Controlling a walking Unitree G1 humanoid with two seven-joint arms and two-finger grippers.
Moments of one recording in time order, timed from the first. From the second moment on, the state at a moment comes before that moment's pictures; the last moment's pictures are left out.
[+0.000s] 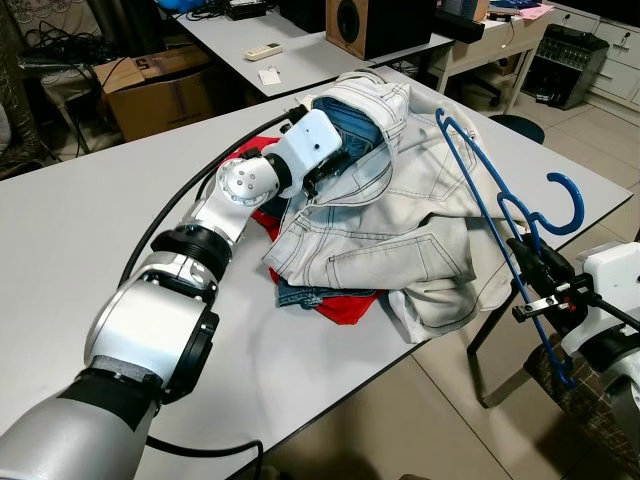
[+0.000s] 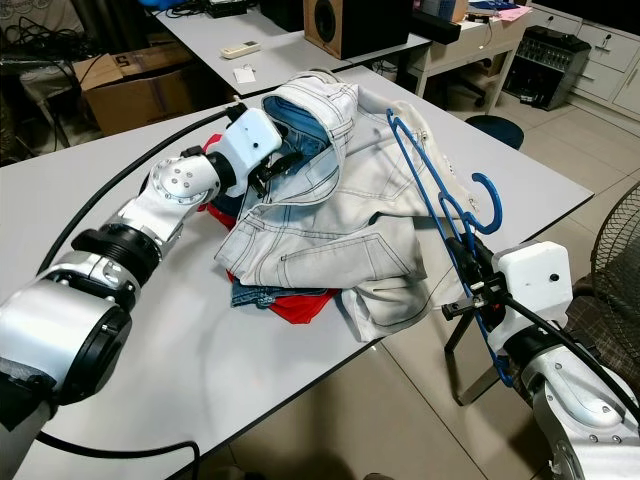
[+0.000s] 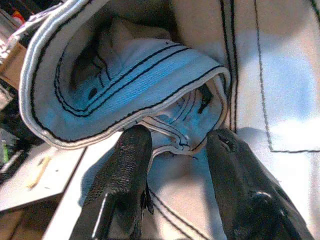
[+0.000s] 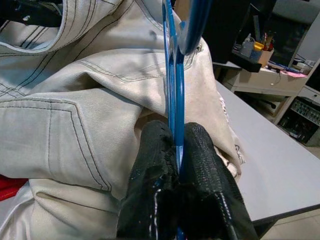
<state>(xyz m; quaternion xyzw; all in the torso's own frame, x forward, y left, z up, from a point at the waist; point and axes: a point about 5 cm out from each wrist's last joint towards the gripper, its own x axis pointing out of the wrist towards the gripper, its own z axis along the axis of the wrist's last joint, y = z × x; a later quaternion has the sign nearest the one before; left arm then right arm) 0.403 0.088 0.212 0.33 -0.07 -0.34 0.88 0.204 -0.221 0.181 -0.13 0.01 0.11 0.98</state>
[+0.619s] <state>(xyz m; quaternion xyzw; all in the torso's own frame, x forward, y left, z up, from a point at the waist) 0.409 0.080 0.208 0.39 -0.07 -0.24 0.89 0.207 -0.221 0.181 -0.13 0.01 0.11 0.99</state>
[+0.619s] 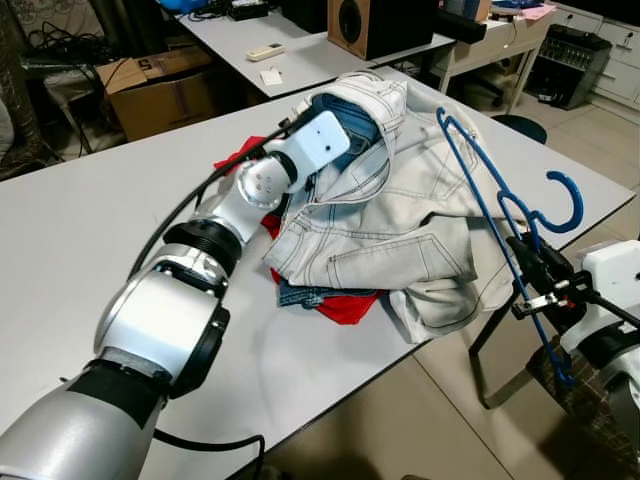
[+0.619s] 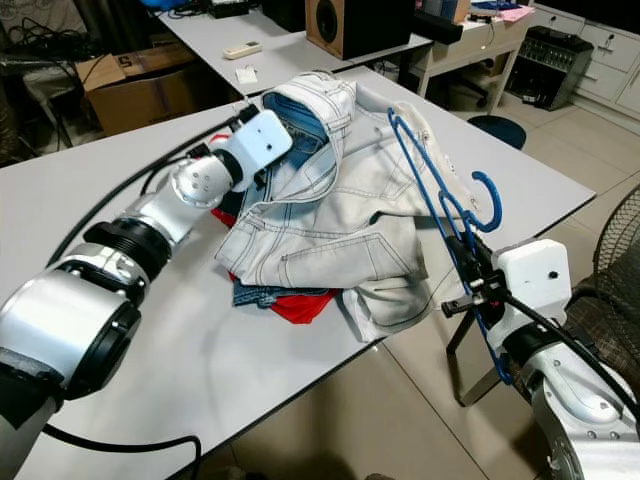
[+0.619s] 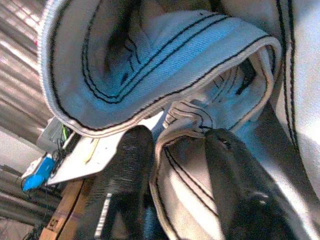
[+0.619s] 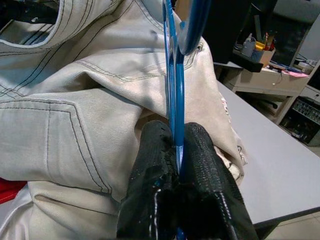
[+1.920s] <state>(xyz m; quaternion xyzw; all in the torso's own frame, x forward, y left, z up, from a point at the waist) 0.410 0.097 0.249 0.14 -0.17 -0.19 0.96 0.211 -0.217 0.181 -0.12 -0.01 0.11 0.99</state>
